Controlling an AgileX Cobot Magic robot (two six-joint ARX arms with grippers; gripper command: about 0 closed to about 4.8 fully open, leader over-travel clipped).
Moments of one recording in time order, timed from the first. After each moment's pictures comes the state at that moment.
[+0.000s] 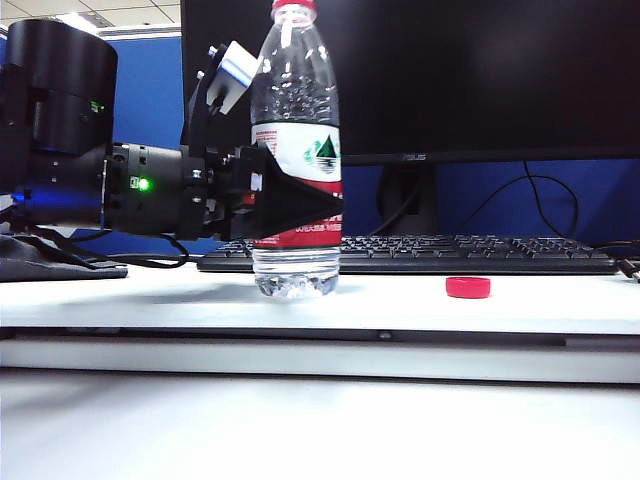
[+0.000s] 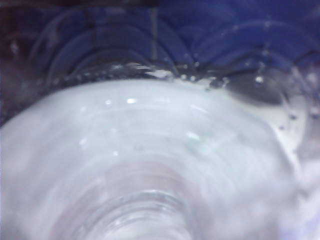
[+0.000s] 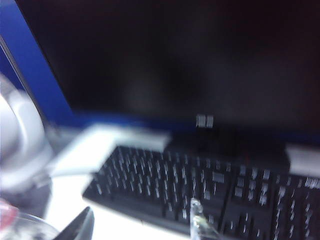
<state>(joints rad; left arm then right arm) -0.54 1.78 0.55 1.14 0.60 0.08 0.66 0.73 0.82 -0.14 0.31 0.23</state>
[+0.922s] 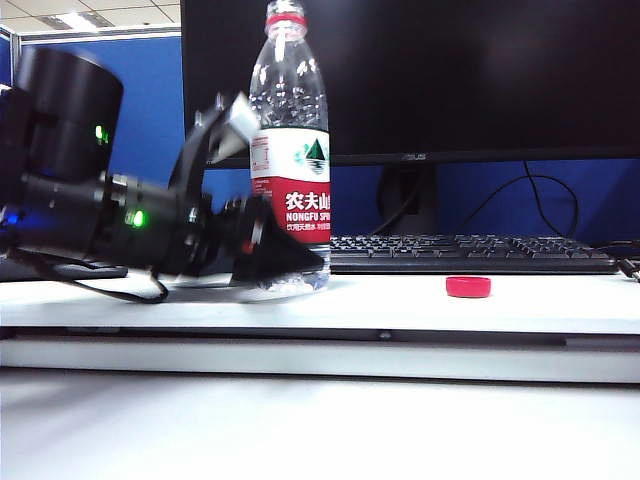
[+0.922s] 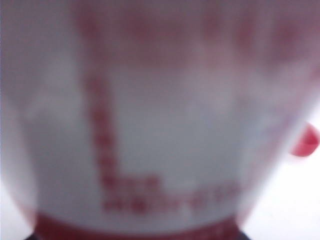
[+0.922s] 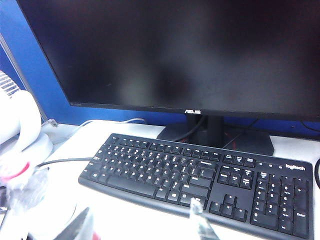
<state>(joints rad) -0.54 1.80 0.54 1.04 0.44 0.10 0.66 0.62 0.82 -0.29 0.32 0.23</state>
